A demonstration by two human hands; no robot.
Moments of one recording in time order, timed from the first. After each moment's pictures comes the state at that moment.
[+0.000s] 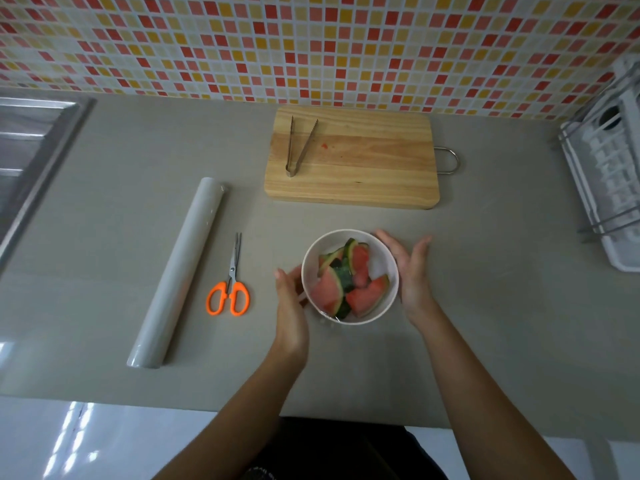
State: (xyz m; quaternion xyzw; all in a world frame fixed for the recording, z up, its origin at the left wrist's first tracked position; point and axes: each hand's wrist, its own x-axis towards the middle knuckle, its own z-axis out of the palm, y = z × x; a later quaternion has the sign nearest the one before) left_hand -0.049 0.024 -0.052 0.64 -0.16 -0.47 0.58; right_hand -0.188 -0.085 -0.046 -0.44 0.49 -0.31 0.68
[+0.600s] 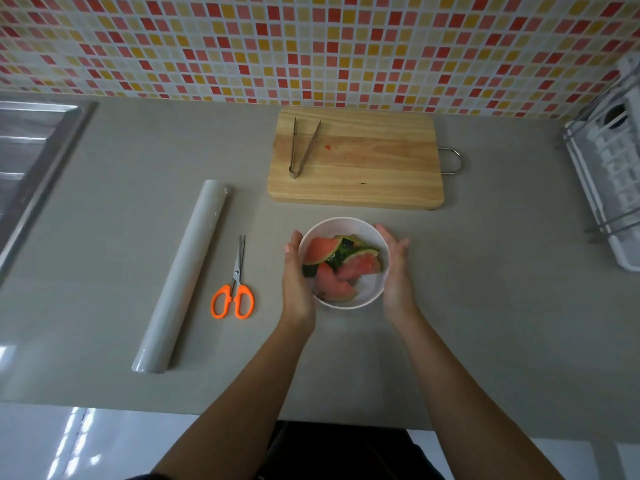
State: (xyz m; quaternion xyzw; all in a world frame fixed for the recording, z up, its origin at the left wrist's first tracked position) left_hand -0.036 -0.016 -0.049 0.52 -0.13 -0.51 0.67; right_hand -0.154 -0.078 -0.054 -0.40 0.51 -0.40 0.65
